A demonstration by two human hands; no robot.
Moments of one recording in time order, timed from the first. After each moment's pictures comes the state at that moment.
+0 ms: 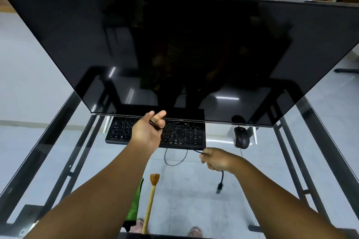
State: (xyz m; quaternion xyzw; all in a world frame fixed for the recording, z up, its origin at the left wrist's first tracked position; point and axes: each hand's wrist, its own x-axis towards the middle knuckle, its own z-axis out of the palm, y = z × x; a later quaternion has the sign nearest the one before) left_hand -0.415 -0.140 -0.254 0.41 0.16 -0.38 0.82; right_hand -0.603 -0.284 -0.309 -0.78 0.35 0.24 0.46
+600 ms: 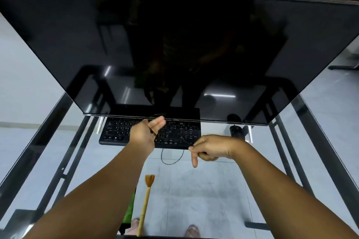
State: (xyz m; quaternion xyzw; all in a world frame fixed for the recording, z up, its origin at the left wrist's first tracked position) left_hand -0.410 -0.152 -0.280 0.52 0.15 -0.38 0.75; right_hand -0.584 -0.287 -0.232 -0.77 0.21 0.28 0.53
